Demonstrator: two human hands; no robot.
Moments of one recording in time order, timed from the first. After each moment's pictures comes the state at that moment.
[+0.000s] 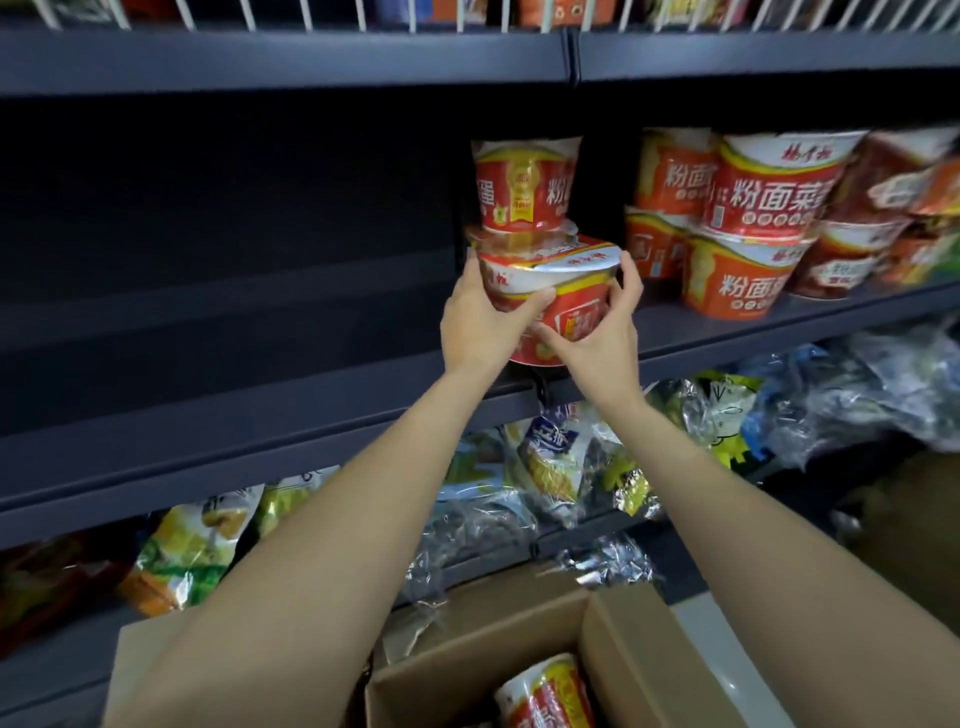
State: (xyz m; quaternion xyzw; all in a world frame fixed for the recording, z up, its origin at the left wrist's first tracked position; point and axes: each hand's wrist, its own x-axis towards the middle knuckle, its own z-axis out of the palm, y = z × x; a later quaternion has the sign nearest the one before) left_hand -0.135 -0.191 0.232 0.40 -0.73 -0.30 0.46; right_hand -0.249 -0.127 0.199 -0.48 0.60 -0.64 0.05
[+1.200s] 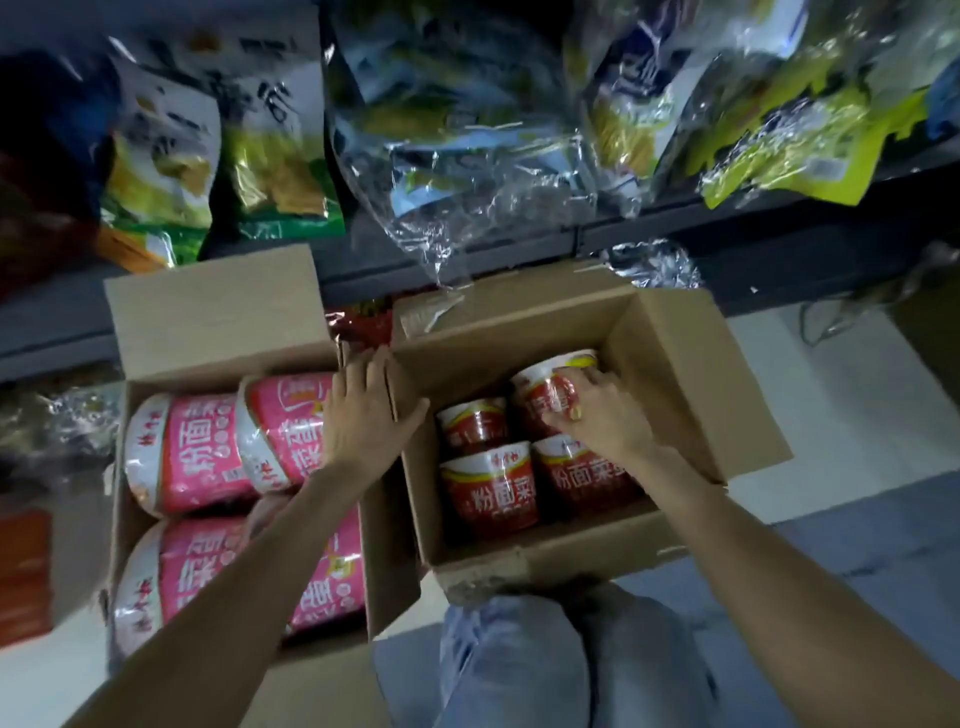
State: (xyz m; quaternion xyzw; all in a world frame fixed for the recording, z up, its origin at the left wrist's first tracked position) left_hand 0.090 -0.040 -0.092 0.59 -0.79 -0.16 0.05; right_hand -0.167 0.041 -0.121 -0.60 0.77 -0.01 0.23
